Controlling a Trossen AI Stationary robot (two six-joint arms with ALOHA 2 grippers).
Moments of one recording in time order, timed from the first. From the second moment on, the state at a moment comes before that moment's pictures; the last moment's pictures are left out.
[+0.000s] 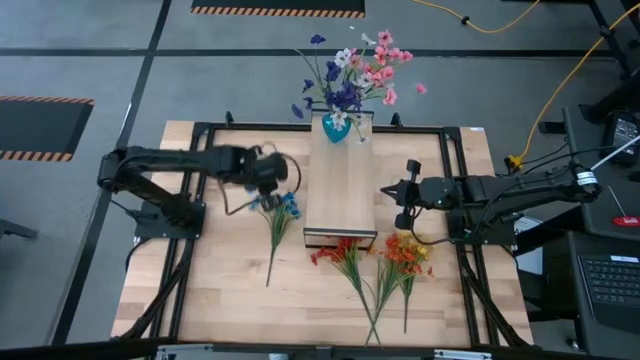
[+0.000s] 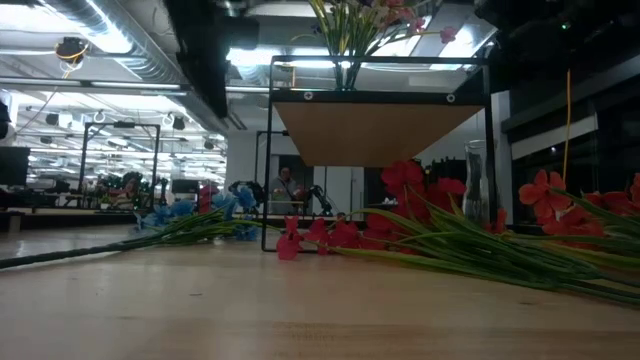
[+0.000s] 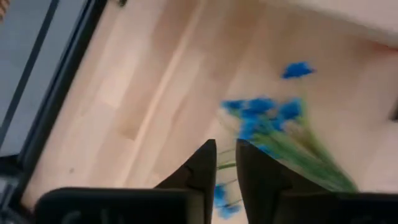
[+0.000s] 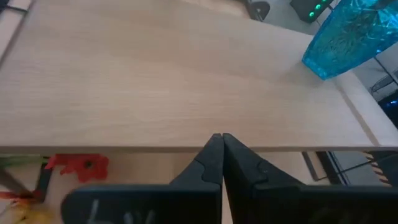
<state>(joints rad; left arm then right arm) 0.10 1.38 1.20 -1.01 -0.31 -0.28 0.10 0.89 0.61 -0.31 0.42 -0.13</state>
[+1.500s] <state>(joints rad) -0.41 1.47 0.89 -0.76 -0.45 -1.35 0.31 0.75 0.51 -0.19 0.43 0.05</state>
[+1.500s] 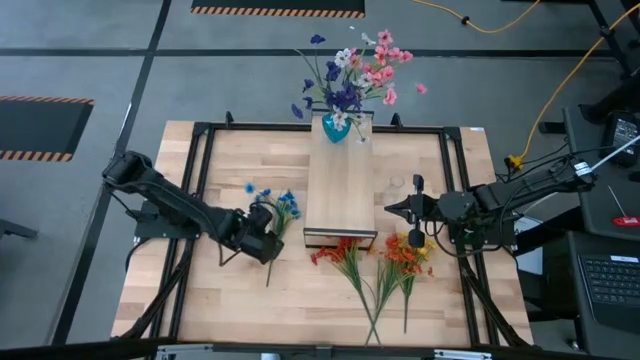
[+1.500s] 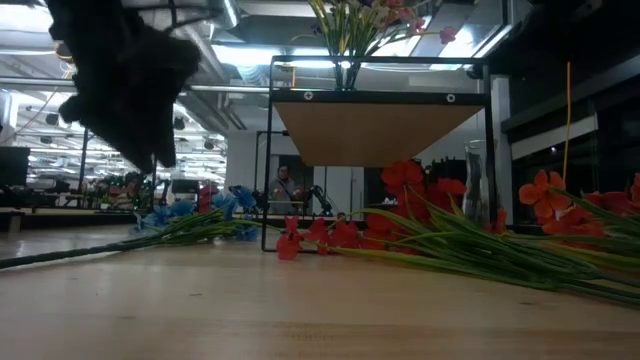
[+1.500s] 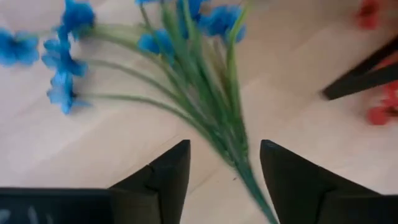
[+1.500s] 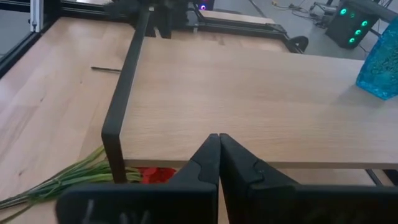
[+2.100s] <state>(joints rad) -0.41 1.70 0.89 -0.64 -0.37 -1.42 0.31 0.75 0.51 -0.21 0.43 0.04</state>
